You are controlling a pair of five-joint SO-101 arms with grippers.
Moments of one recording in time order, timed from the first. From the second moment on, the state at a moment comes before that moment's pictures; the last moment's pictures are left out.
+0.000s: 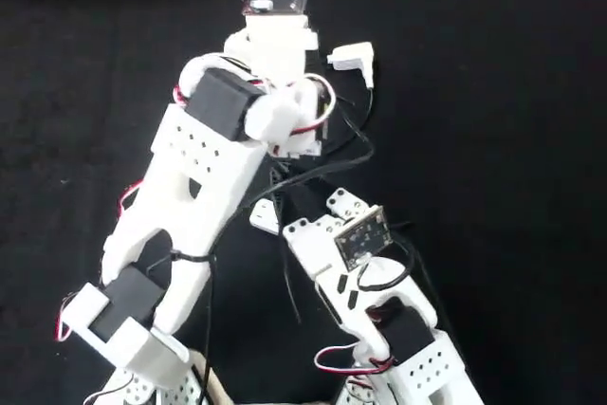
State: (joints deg) left arm 30.2 1.8 -36.4 100.4 25.8; right arm -31.1 -103.3 96.7 20.1 6.2
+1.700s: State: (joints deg) left arm 28.0 -4.0 -28.9 100.7 27.0; right arm -28.0 -103.3 96.7 16.6 7.9
